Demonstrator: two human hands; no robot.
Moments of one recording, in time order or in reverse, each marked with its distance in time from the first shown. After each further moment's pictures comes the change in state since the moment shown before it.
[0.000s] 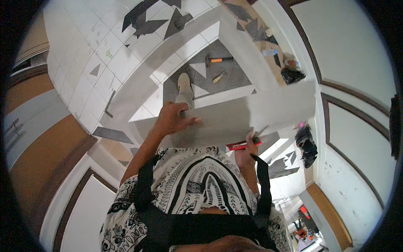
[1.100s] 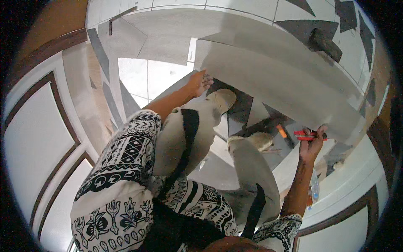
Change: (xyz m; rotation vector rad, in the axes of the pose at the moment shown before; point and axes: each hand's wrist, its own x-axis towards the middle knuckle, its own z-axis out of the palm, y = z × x) left_hand 0.146 -0.259 0.081 -2.079 0.732 -0.985; right_hand 0.321 -0.222 0.376 -0.491 -0.292 0.076
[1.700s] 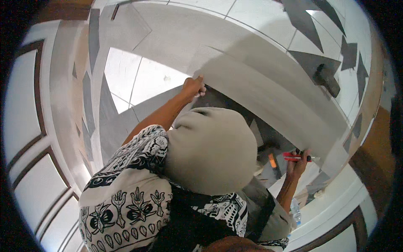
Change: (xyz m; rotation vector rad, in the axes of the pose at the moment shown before) left_hand -0.021 0.012 0.009 0.099 0.084 0.419; right_hand 0.059 -0.008 -0.048 -0.185 -0.082 -0.116
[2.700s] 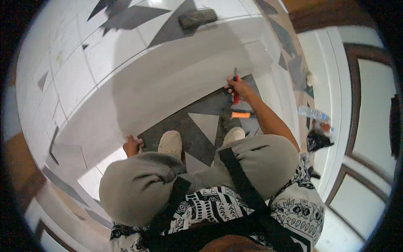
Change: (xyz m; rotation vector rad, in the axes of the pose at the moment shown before) left_hand 0.005 0.015 0.000 0.452 0.062 -0.102; right_hand 0.094 0.071 -0.048 -0.364 0.012 0.233
